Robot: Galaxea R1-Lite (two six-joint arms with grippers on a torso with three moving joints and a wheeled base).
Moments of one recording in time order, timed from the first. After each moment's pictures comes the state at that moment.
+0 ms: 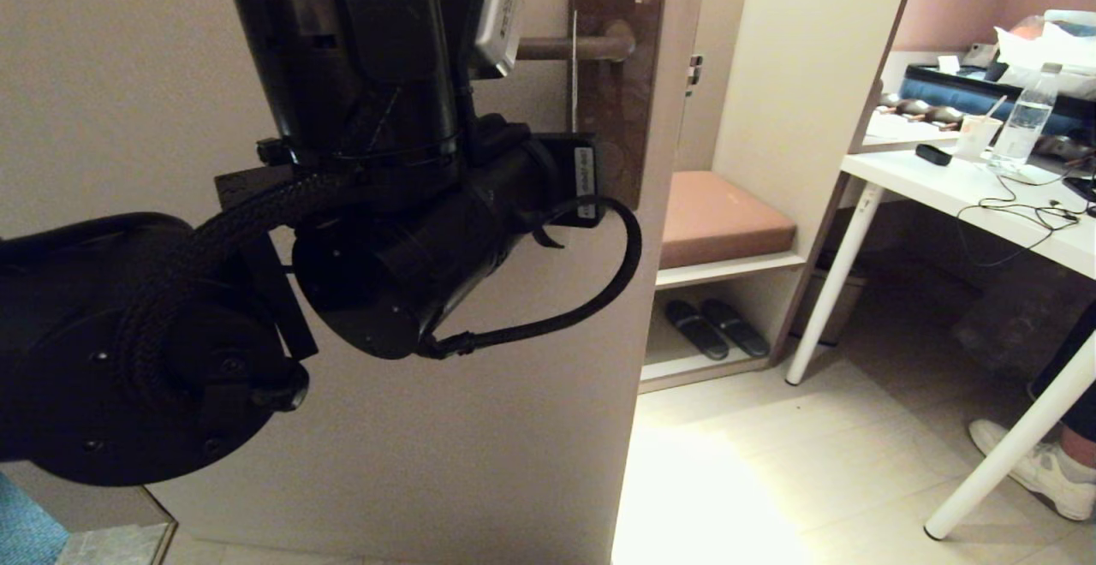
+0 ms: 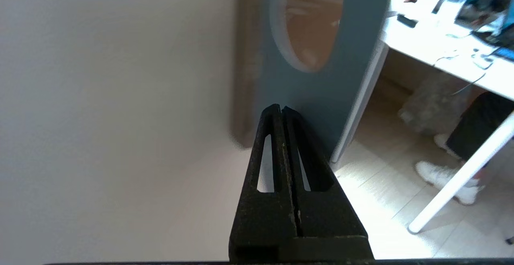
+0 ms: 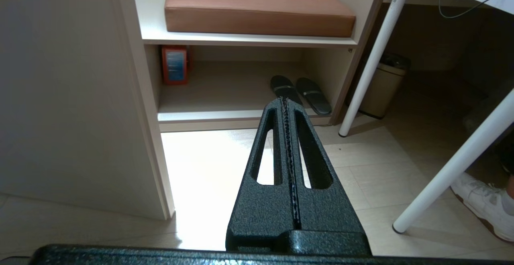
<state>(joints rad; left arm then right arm) -0.91 1.71 -1.24 -0.52 0.48 -0.09 0.00 0.00 0.00 0.01 0.02 -0.06</state>
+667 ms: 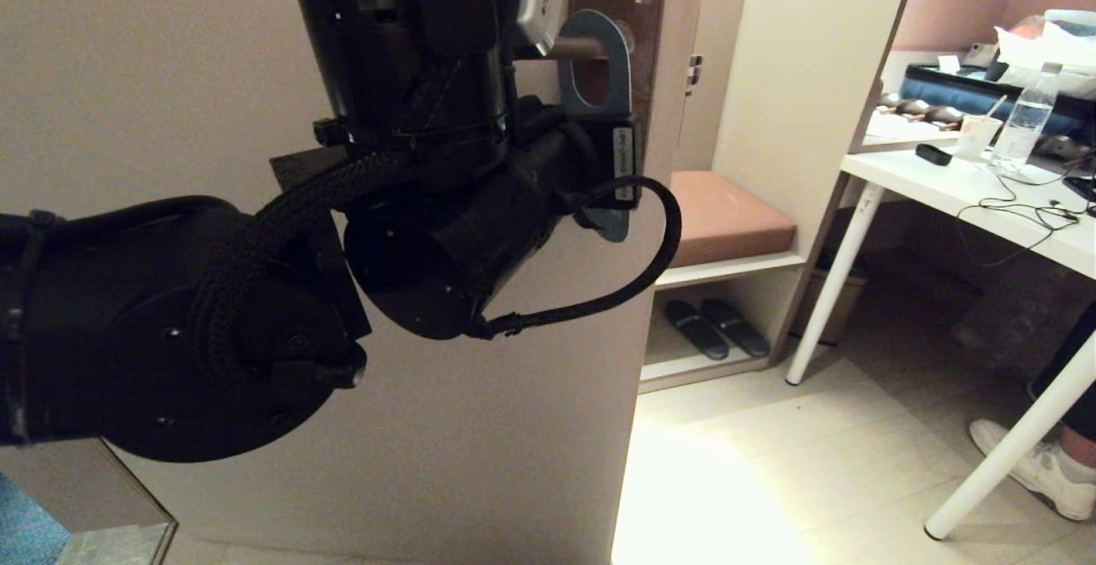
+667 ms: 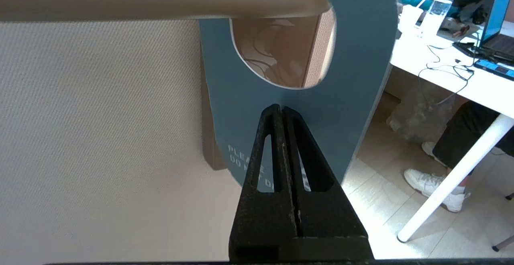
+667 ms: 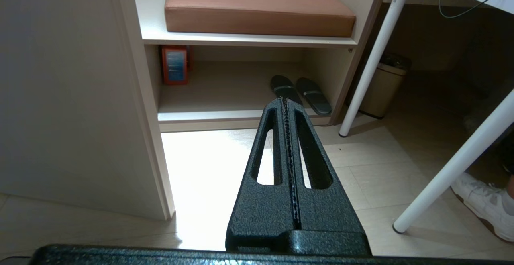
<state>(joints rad) -0.94 1.76 -1.33 -0.52 0.48 -0.09 0.00 0.00 0.00 0.01 0.02 -0.06</state>
